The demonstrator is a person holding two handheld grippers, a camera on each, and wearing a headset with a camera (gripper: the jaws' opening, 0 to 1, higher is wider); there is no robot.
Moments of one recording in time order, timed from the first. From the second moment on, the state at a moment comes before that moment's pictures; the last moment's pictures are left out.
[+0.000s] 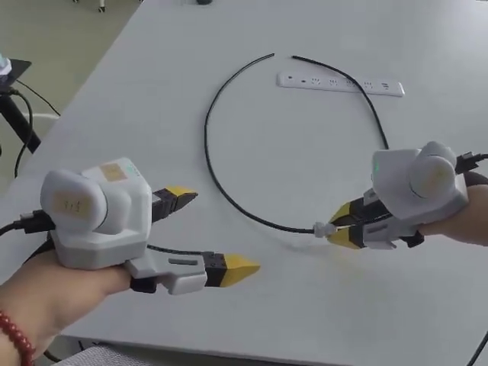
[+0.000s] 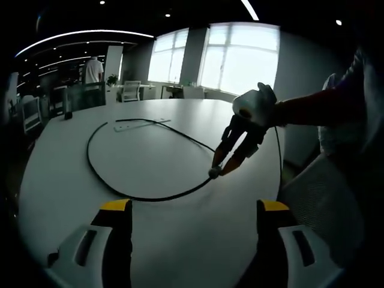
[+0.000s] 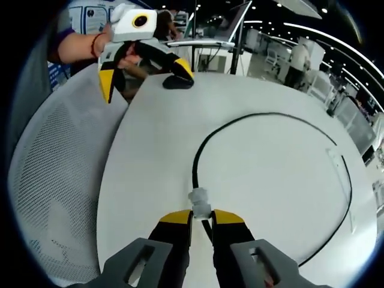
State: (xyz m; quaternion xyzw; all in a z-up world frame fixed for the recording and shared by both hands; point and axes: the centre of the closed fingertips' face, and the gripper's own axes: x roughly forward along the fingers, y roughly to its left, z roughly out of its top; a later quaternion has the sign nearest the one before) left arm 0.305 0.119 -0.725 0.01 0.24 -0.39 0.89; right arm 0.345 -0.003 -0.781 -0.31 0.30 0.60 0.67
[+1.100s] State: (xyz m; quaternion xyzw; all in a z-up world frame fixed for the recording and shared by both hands) left arm 0.324 0.042 -0.652 0.14 0.10 -0.58 0.80; right arm 0.322 0.035 -0.669 -0.29 0.22 0.61 0.70
